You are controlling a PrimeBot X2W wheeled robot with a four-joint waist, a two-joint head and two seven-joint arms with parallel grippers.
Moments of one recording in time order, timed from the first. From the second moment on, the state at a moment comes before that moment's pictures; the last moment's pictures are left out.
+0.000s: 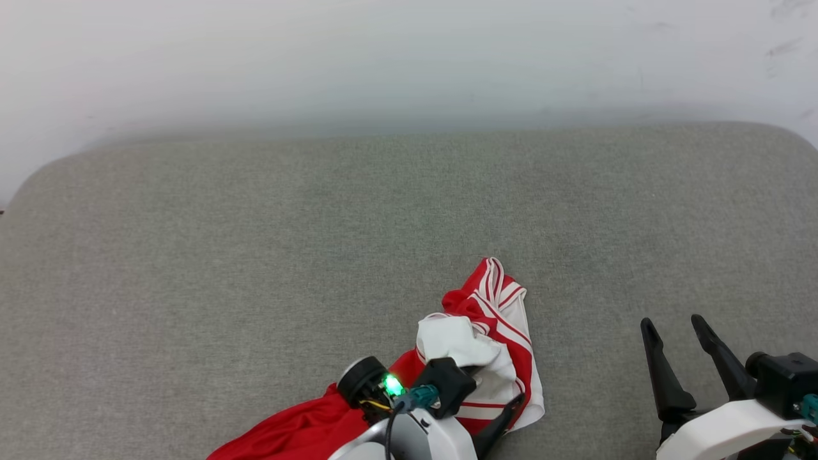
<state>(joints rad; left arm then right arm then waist) -0.40 0.19 -0.96 0.33 -0.48 -0.04 -0.01 0.12 -0.05 -0.06 -0.19 0.19 0.13 0.12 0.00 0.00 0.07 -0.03</state>
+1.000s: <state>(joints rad) -0.56 0.33 -0.96 0.32 -0.55 -0.05 0.45 0.10 -0.05 -0.03 -0.13 0.22 0.13 0.10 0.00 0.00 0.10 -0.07</state>
